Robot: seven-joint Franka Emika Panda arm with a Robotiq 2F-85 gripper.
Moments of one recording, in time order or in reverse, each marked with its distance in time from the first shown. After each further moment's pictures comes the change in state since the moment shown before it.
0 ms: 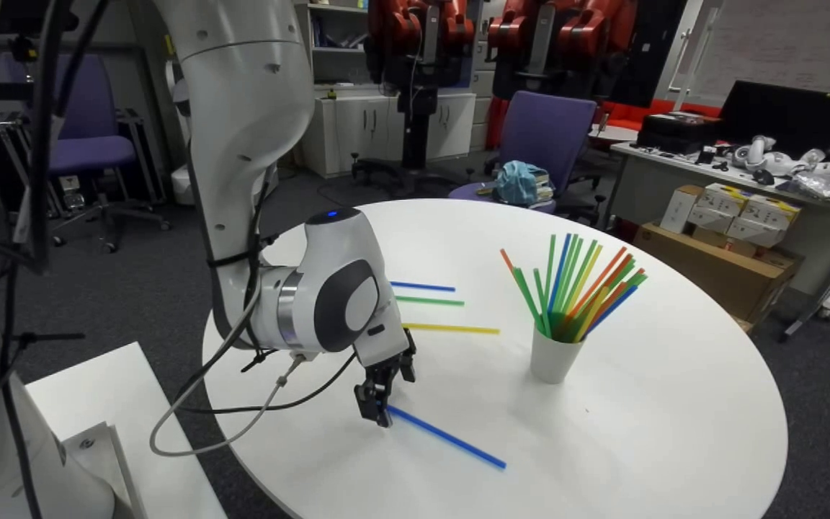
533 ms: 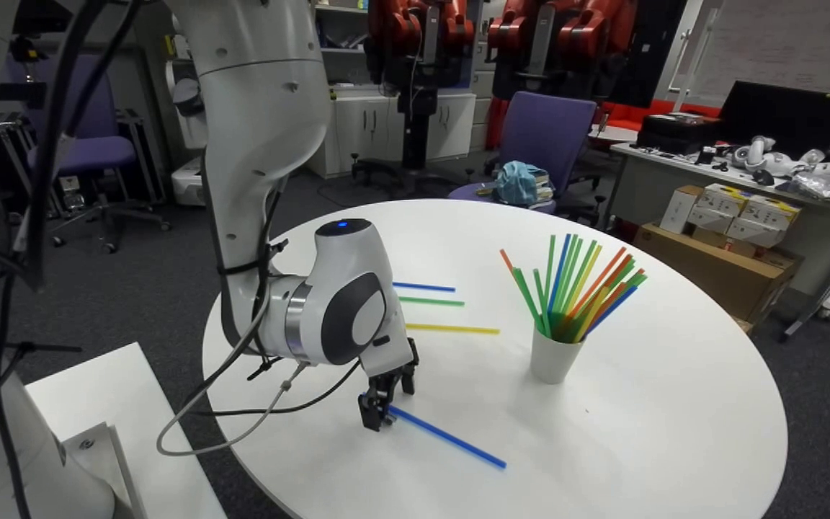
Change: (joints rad) arm -0.147 0.019 0.121 0.031 0.000 0.000 -0.001
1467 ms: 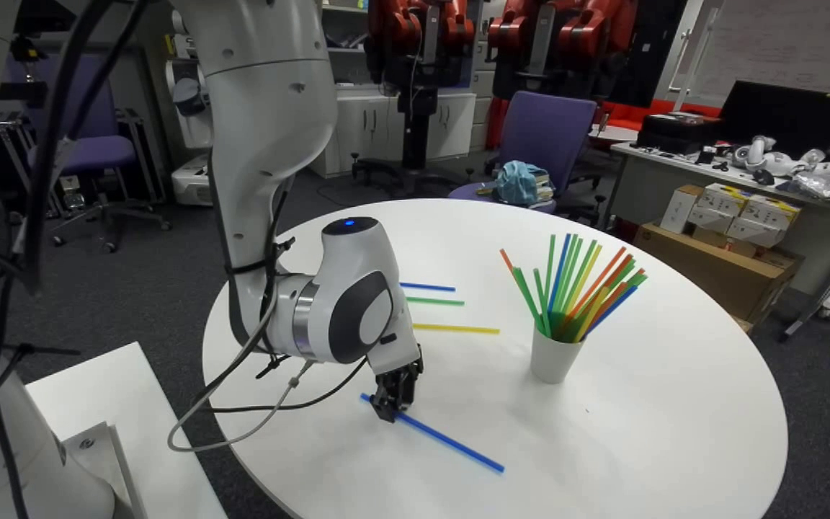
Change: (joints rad) arm -0.046 0.000 0.035 0.024 0.000 -0.001 0.000
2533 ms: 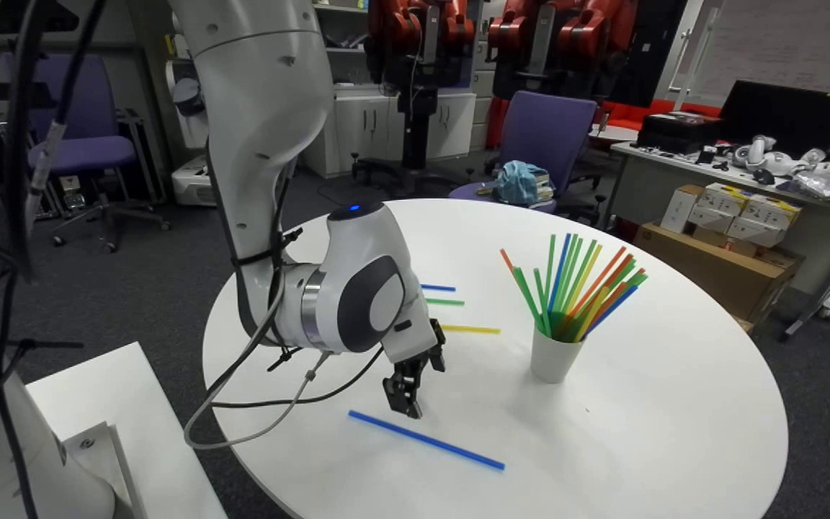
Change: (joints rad) arm 0.089 -0.040 -0.127 0.007 0.000 0.017 0.000
